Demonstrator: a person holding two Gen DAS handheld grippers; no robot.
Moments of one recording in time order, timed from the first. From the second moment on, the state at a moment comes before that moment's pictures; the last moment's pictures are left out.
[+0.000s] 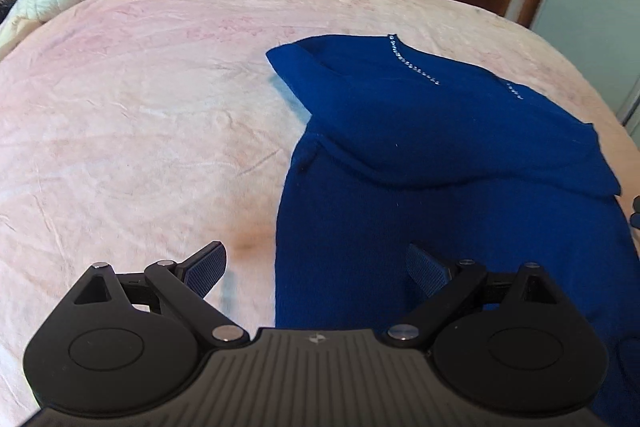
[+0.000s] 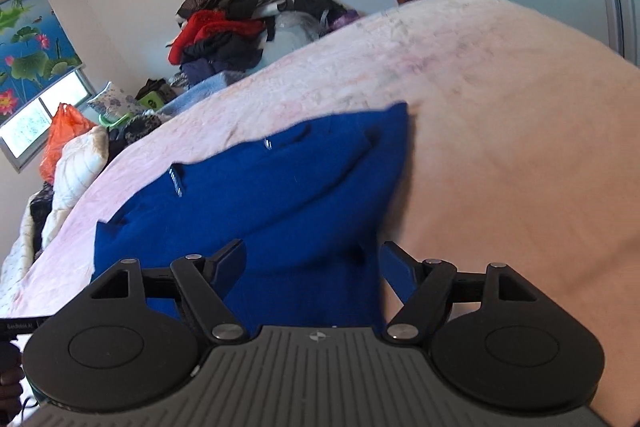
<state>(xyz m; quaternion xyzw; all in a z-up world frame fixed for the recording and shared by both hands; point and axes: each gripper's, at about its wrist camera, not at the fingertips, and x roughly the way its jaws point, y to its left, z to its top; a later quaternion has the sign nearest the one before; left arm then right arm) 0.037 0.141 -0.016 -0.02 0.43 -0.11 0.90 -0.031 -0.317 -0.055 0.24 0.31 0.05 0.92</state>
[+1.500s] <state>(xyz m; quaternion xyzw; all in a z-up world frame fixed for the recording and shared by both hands) 0.041 0.109 -0.022 0.01 0.41 -0.19 0.89 -0.018 -0.293 -0.051 0.19 0.35 0.13 0.91</state>
